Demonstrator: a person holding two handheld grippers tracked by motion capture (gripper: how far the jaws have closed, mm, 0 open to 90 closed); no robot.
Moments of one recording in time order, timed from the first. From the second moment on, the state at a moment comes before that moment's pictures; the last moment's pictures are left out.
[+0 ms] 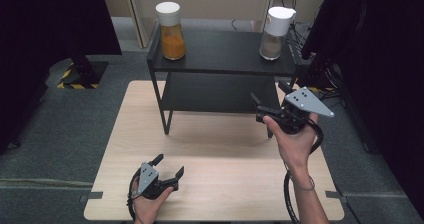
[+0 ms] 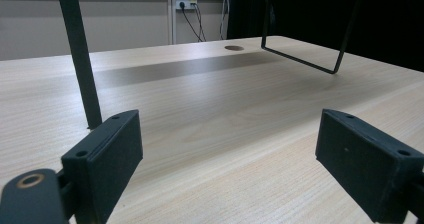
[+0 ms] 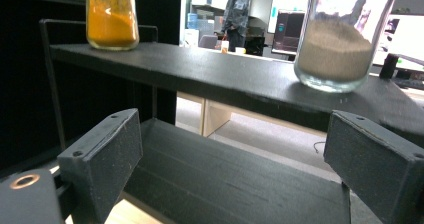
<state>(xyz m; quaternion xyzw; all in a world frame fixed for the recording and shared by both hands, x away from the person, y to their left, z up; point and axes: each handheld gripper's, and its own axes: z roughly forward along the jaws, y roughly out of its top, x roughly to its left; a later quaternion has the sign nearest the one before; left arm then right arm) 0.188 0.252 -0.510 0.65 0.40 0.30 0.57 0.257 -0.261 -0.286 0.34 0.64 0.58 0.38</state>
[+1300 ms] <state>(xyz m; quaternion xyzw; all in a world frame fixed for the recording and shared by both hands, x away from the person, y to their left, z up) 0.187 0.252 -0.510 0.65 0.40 0.30 0.57 0.209 -0.281 -0.364 0.36 0.67 0.56 0.33</state>
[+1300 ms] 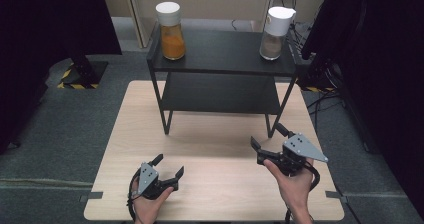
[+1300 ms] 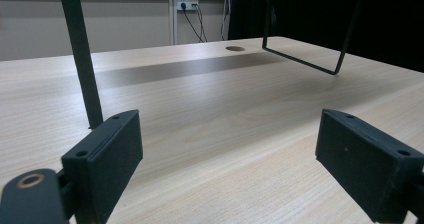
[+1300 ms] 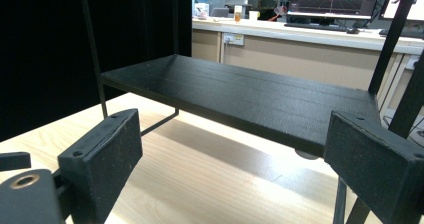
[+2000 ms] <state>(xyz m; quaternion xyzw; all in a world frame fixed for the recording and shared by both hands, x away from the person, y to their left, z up) 0.186 0.252 -0.511 0.65 0.40 0.30 0.57 0.196 -0.289 -0.427 0.37 0.67 0.54 0.34</state>
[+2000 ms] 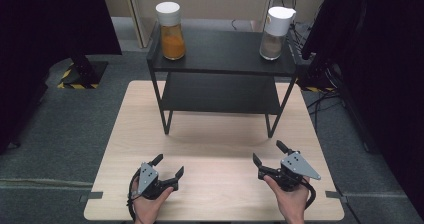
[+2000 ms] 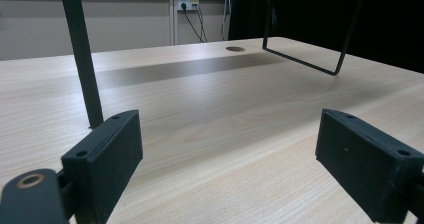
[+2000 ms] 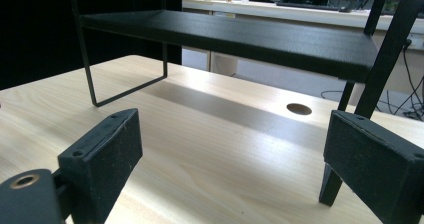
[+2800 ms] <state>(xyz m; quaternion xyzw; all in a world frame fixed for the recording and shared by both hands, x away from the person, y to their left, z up) 0.186 0.251 -0.510 0.65 0.40 0.30 0.57 0.190 -0.298 -0.459 0.40 0.69 0.50 0.32</state>
